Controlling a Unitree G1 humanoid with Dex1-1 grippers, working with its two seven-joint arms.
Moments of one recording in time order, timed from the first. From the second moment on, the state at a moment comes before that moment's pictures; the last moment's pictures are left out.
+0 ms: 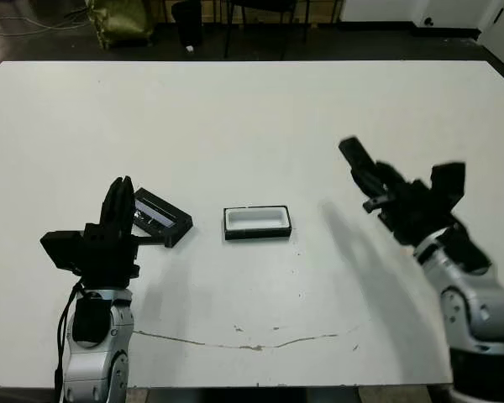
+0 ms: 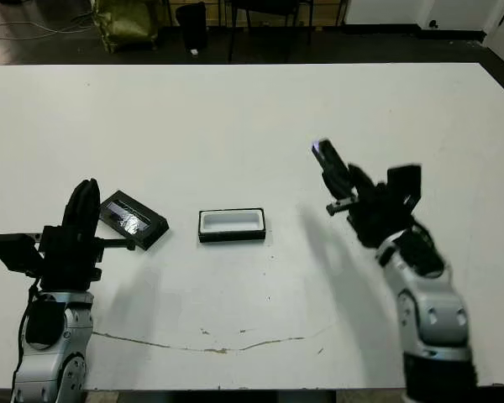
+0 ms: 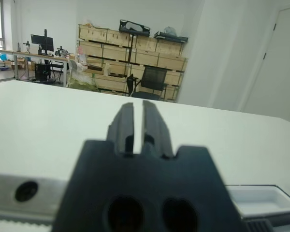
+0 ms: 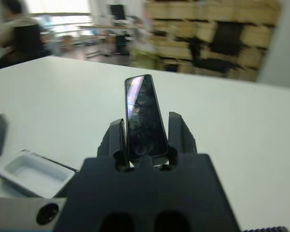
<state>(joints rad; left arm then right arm) 0.12 0.05 0.06 -0.24 -0.18 -0.19 -0.09 -0.31 -0.42 -0.11 -0.13 0.30 0.41 0.53</state>
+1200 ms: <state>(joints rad) 0.15 0.04 0.05 -0.25 -0.17 -0.20 -0.08 -0.85 -0.47 0.42 0.44 0.03 0.24 1.25</state>
